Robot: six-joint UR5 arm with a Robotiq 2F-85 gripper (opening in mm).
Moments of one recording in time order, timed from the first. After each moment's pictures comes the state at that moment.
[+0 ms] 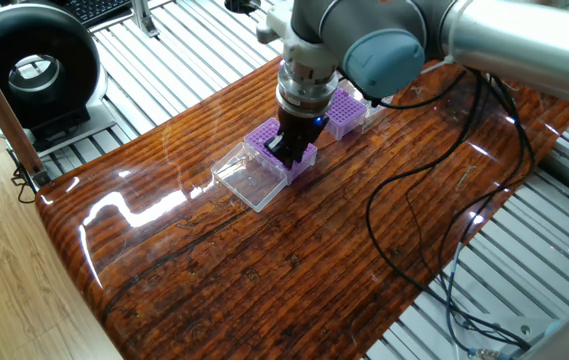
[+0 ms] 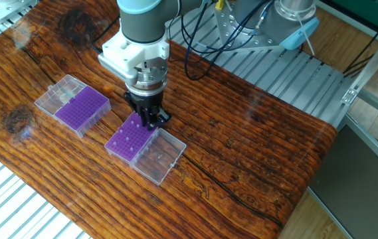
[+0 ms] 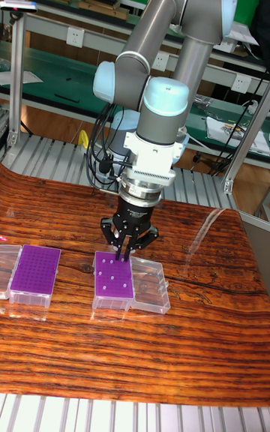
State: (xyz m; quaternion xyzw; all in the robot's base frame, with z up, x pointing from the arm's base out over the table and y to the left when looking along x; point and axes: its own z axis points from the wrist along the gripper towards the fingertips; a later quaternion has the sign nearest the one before) arm 0.533 0.019 0.045 0.00 1.00 0.01 0.06
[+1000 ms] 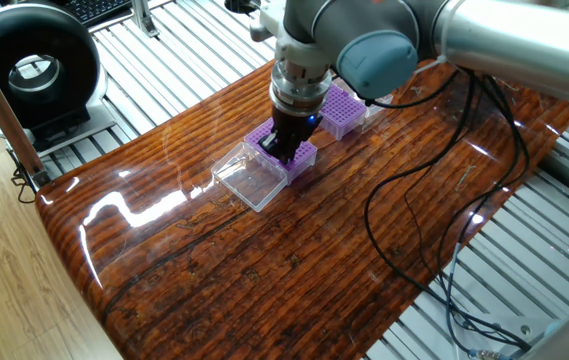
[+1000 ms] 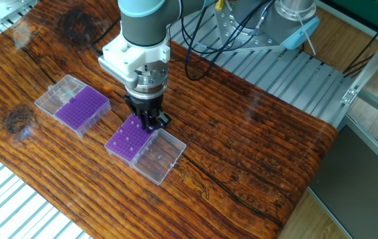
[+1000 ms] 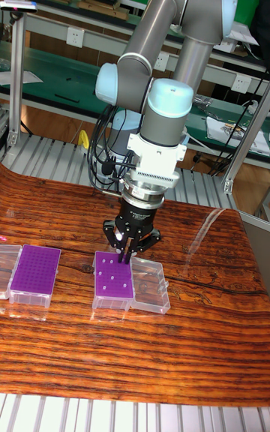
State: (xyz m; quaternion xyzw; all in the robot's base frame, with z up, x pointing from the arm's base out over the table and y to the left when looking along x) arm 0.538 0.023 0.046 0.00 1.00 0.01 0.06
